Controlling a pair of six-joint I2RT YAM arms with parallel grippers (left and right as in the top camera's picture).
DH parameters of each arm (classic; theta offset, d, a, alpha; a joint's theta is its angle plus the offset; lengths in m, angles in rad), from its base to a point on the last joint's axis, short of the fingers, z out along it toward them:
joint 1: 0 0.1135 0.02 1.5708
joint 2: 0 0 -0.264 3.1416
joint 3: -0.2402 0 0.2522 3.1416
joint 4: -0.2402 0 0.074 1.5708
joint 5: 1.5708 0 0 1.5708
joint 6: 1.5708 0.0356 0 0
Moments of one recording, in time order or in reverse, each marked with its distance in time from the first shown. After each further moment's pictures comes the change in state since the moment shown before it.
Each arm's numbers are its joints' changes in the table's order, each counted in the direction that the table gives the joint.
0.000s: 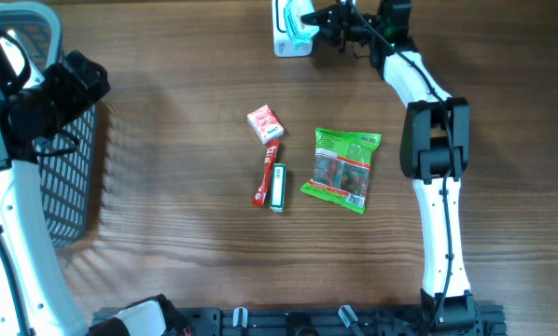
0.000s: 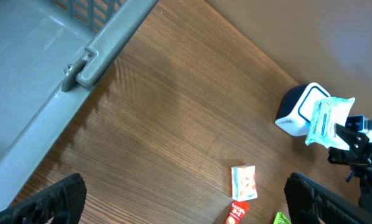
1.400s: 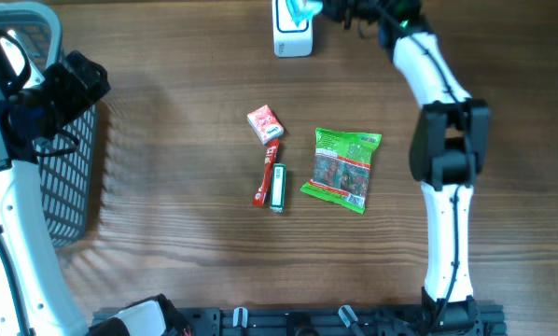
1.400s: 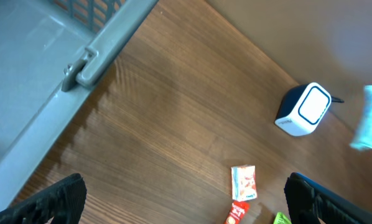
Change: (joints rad) left arm 0.000 0.000 0.000 0.001 0.000 0.000; right arm 0.000 0.249 0.008 -0.241 -0.008 -0.142
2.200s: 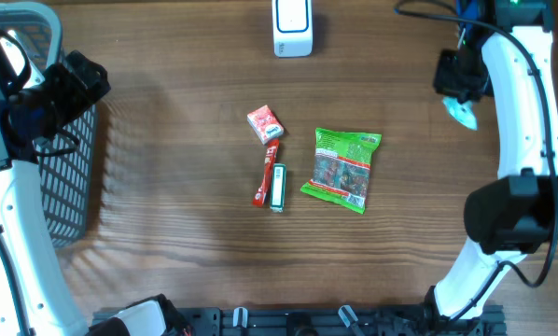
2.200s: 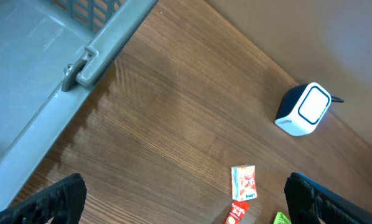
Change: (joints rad) left arm 0.000 0.000 0.000 -0.001 0.000 0.000; right arm -0.124 0.541 0.217 -1.666 1.523 -0.916
